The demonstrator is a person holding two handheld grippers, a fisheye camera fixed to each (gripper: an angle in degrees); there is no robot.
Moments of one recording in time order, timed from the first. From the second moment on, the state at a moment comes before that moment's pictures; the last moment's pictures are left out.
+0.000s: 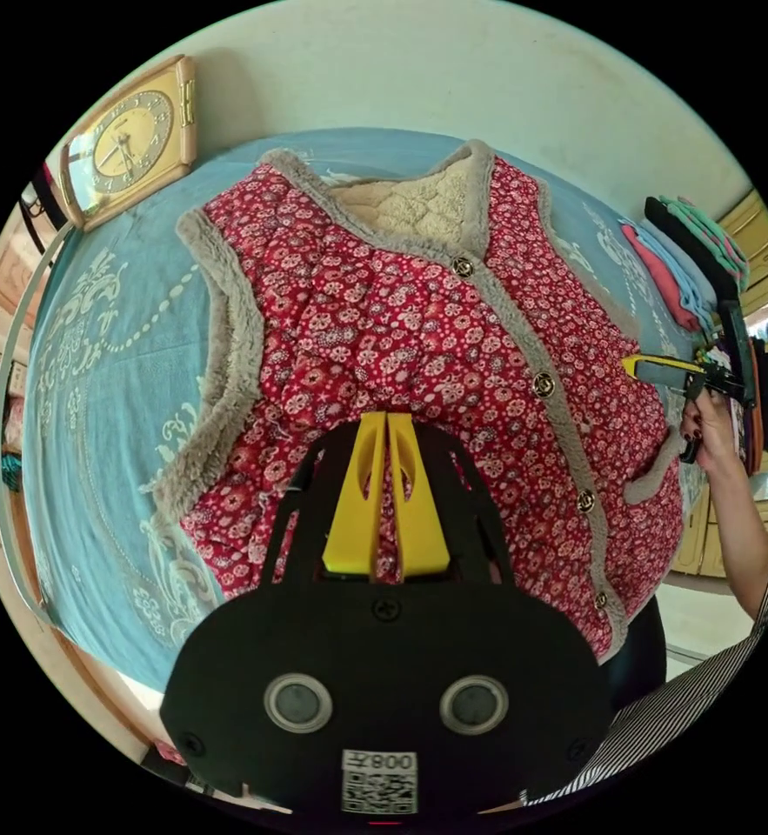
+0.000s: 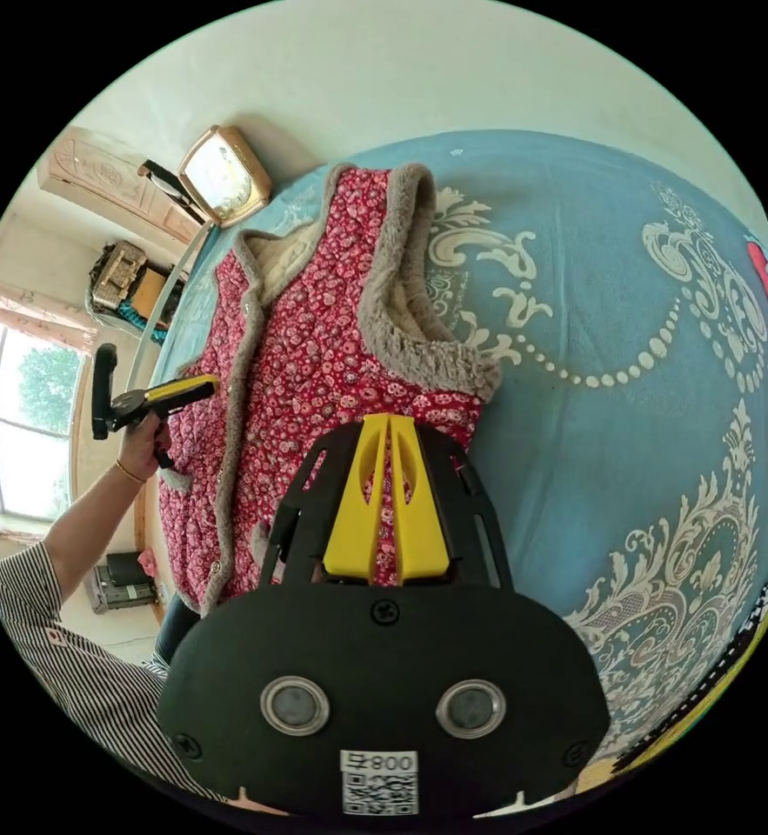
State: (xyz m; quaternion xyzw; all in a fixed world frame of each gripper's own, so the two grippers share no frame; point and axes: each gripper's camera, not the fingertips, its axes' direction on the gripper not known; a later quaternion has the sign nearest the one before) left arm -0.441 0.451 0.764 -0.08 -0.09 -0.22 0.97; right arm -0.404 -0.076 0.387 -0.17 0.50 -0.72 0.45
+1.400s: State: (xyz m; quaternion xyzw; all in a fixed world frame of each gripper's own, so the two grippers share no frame) left arm -0.733 0.385 0.753 -0.08 -0.06 -0.17 0.98; right arm -0.430 0.010 0.720 -0.25 0.55 -0.77 0.19
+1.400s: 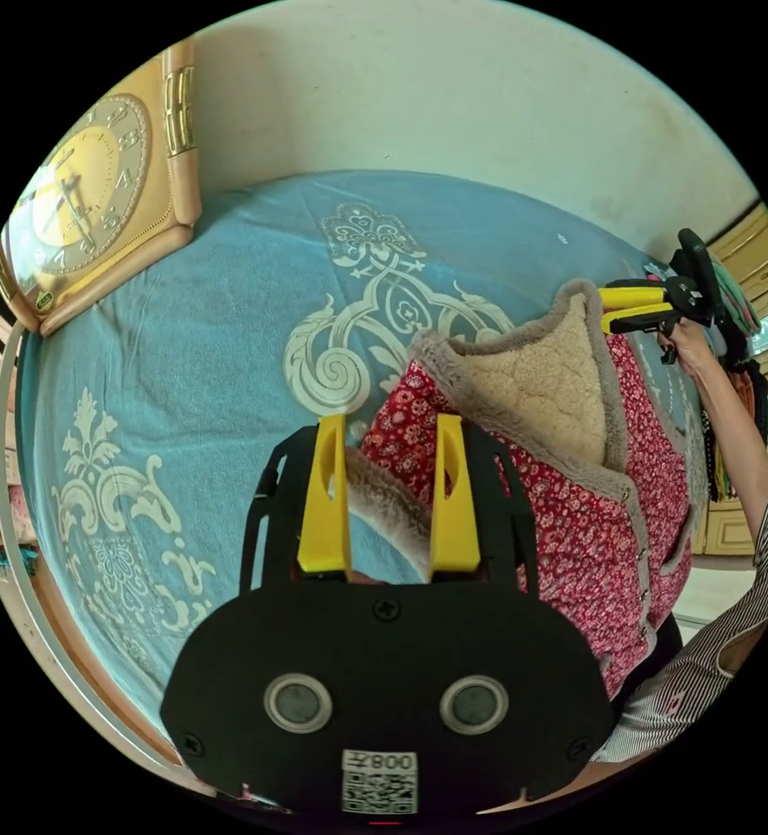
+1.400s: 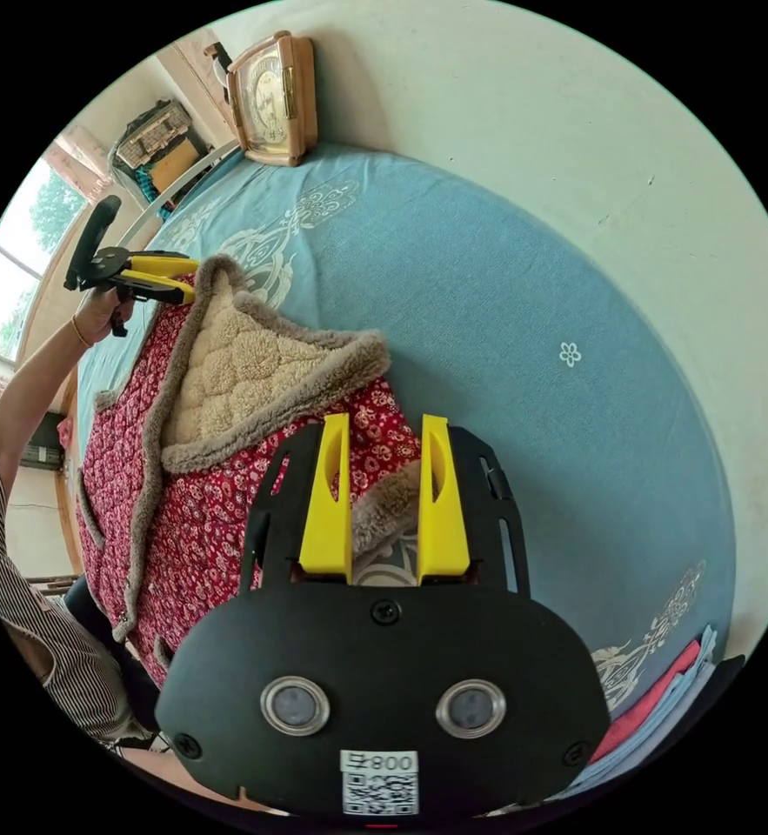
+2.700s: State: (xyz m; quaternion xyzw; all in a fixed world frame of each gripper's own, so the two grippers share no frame) left arm -0.275 0.636 0.432 -0.01 -0.06 -0.09 0.99; right arm -0.296 0.245 0.198 -0.32 0.41 -0.85 0.12
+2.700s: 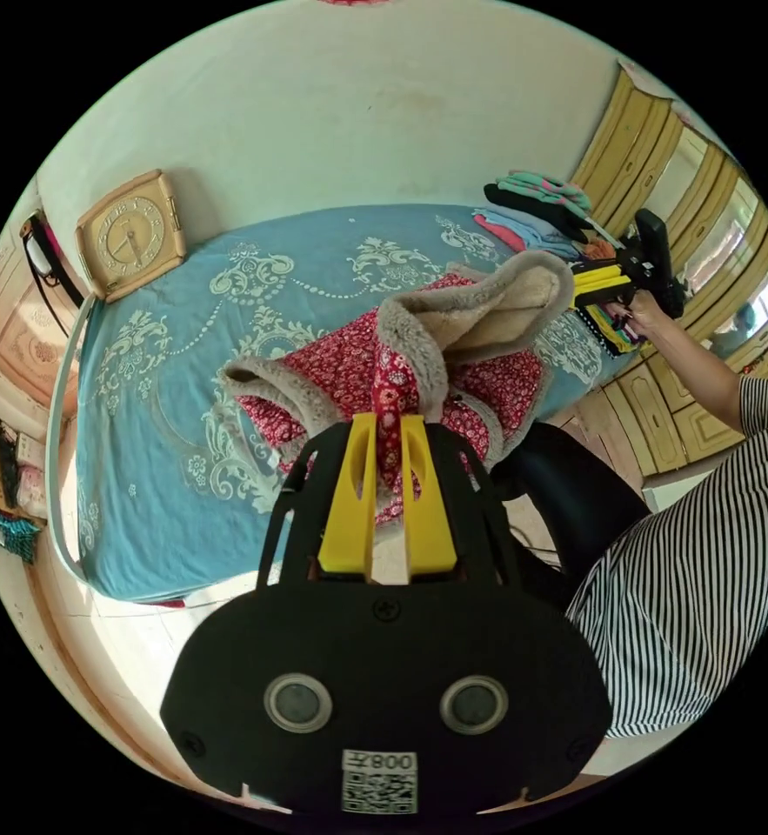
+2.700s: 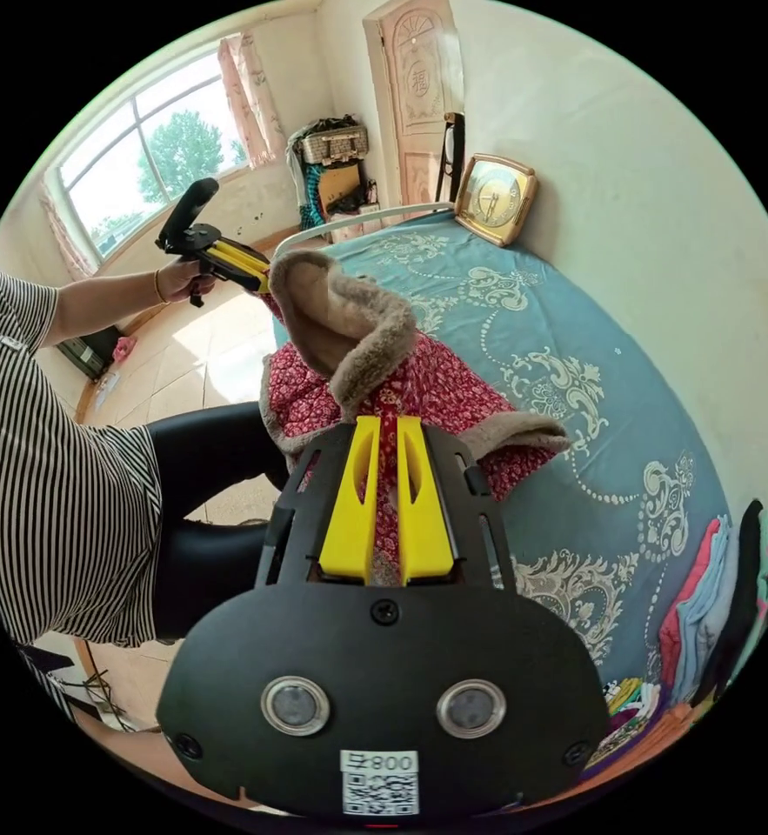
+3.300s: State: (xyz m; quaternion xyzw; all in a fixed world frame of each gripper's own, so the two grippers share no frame) left arm -0.185 0.731 0.472 -0.15 -0.07 -0.13 0.98; right arm -0.239 0.163 0.090 -0.32 0.49 -0.79 0.19
